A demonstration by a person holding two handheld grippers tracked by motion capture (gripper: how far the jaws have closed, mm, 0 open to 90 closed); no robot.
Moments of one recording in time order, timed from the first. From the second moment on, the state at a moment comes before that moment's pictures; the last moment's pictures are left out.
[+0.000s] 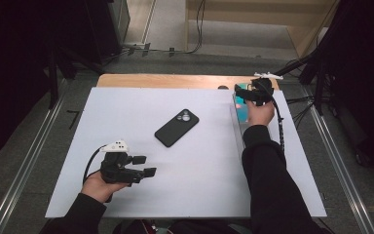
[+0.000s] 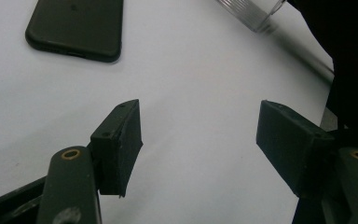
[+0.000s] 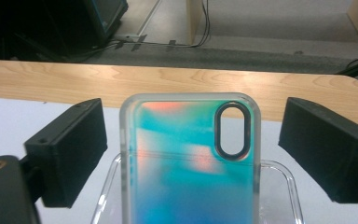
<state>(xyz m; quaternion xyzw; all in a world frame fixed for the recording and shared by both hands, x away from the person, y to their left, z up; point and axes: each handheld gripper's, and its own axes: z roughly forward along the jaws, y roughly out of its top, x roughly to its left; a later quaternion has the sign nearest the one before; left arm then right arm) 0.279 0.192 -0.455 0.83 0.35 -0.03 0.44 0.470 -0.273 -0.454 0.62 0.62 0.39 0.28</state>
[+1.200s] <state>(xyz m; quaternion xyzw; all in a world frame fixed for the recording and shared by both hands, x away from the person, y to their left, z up) 0.302 0.189 -0.450 0.83 0.36 -0.05 0.44 0.378 -0.251 -0.411 0.53 0.72 0.44 0.11</state>
